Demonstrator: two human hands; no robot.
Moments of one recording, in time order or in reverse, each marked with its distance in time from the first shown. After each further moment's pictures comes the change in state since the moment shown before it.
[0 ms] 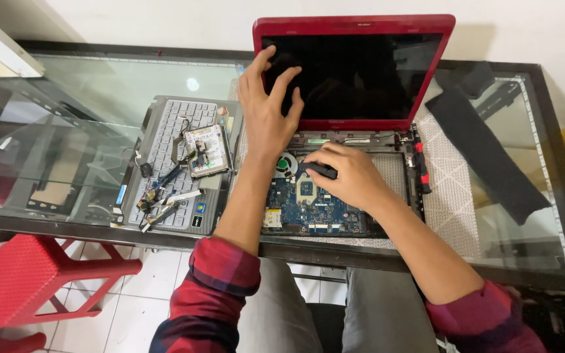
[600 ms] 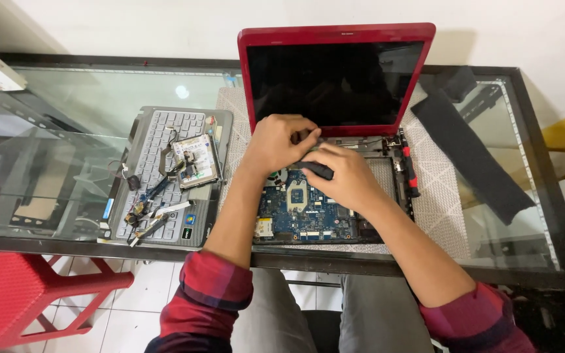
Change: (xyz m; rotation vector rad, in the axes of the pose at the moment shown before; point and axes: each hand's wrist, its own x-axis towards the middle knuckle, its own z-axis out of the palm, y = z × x) left_hand -0.009 0.000 0.019 -0.384 -0.524 -0.061; right_hand 0.002 0.008 -0.006 -0.001 0.135 -0.031
